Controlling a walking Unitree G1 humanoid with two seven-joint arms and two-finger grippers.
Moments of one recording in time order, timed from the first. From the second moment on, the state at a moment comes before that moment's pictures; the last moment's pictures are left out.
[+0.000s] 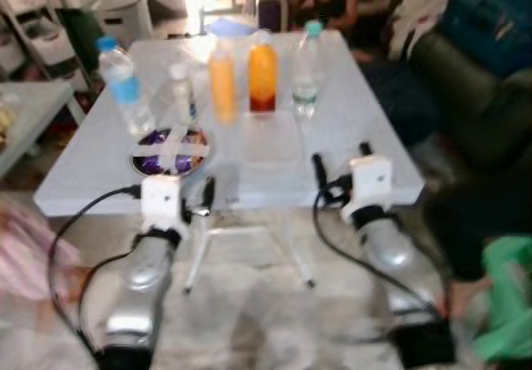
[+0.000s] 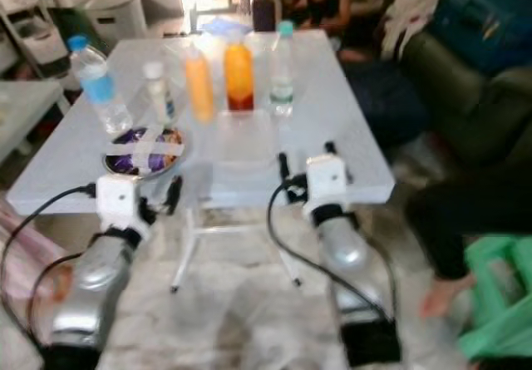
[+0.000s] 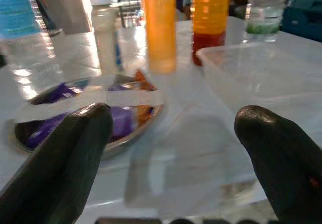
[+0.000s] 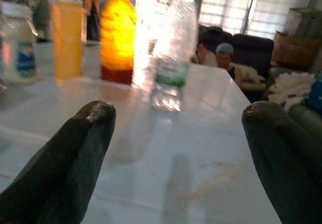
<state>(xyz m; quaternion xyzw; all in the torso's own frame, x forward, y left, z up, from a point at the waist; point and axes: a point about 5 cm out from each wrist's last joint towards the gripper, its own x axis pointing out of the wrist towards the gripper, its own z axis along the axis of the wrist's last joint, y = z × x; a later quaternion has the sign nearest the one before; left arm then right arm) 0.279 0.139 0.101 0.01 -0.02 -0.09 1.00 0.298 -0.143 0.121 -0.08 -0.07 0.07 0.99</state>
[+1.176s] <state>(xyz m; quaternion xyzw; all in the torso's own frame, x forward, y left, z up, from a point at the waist) 0.247 0.166 0.097 0.02 -0.01 -0.04 1.00 0.265 -0.171 0.115 -0.09 -0.07 0.02 0.99</state>
